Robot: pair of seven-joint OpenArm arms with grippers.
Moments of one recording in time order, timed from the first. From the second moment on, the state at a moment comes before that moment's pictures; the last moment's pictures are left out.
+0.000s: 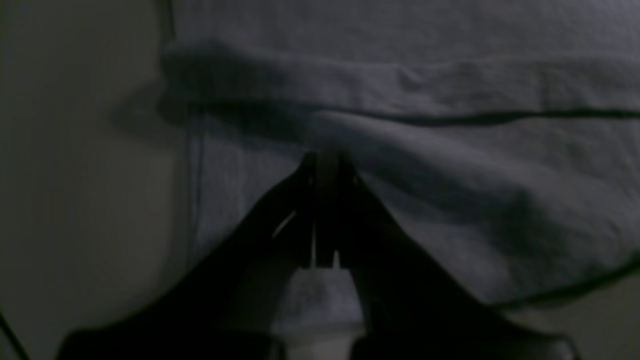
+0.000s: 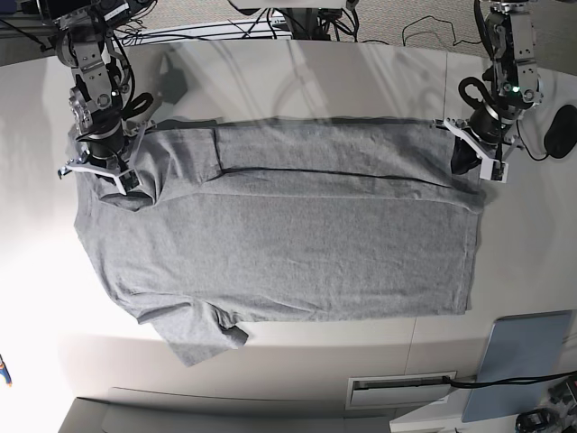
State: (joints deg) left arm 17.8 -19.0 -14.3 87.9 -23.8 -23.3 23.9; right arm -16.1 31.9 -6.4 98.0 -10.1 2.2 -36.6
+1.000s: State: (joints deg) left arm 34.4 -21.7 -15.3 85.2 -31.8 -34.8 17.1; right arm -29.9 35.0 -5.6 100.6 -11.3 3.5 -37.9
